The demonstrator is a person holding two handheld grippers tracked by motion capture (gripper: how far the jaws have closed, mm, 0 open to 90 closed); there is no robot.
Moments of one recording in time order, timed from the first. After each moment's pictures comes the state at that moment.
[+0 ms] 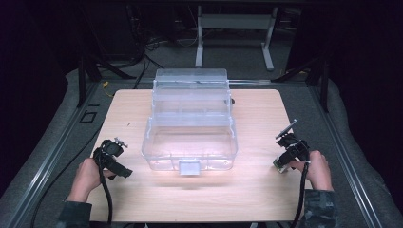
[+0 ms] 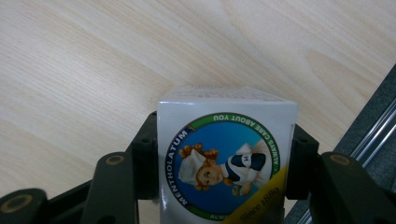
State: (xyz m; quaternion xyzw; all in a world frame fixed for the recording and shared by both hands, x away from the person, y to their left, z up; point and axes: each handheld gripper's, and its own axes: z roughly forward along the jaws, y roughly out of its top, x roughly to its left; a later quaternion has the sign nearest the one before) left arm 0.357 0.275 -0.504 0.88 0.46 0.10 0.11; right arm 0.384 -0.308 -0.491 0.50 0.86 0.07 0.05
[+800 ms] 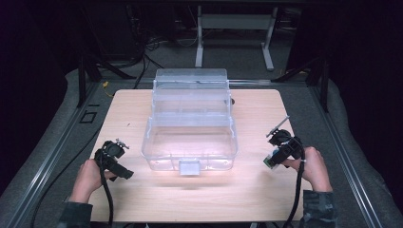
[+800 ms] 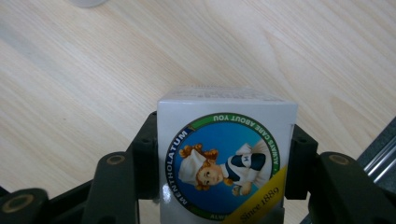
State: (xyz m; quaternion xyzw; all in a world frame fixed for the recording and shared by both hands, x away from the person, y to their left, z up) left arm 0.354 0.270 -0.506 0.88 0.45 0.10 0.12; right arm 0.369 -0.270 -0.454 0.43 0.89 0.10 0.06
